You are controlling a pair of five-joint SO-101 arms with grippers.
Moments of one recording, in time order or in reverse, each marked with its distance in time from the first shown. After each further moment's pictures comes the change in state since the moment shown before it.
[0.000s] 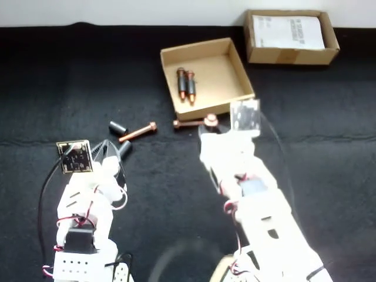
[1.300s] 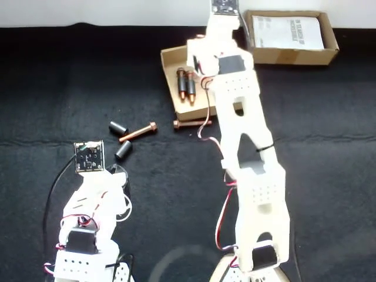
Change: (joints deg) left arm 3.2 0.0 0.0 15.4 0.0; right arm 3.7 83.8 -119.9 46.4 -0.4
